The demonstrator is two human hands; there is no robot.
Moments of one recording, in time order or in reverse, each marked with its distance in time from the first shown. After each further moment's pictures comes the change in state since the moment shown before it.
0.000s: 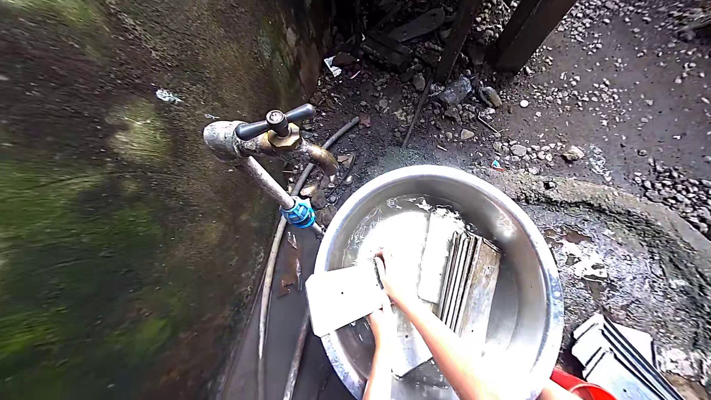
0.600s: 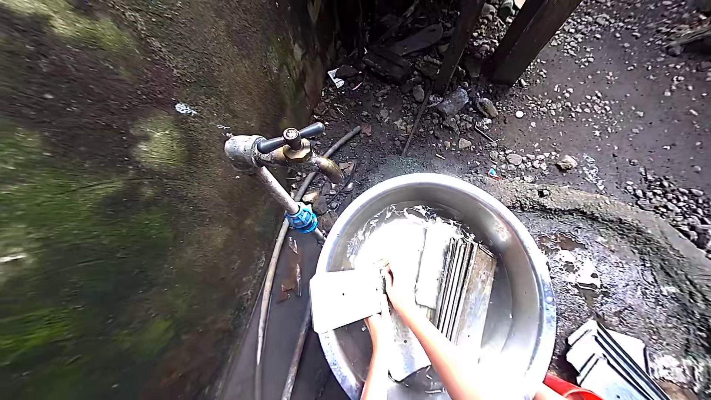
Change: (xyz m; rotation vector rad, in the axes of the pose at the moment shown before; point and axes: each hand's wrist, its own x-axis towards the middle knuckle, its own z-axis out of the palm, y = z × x) left_hand 0.002 -0.007 -0.003 -0.012 -0.034 0.026; right_hand -0.024 0.005 -0.010 -0.038 0.011 0.087
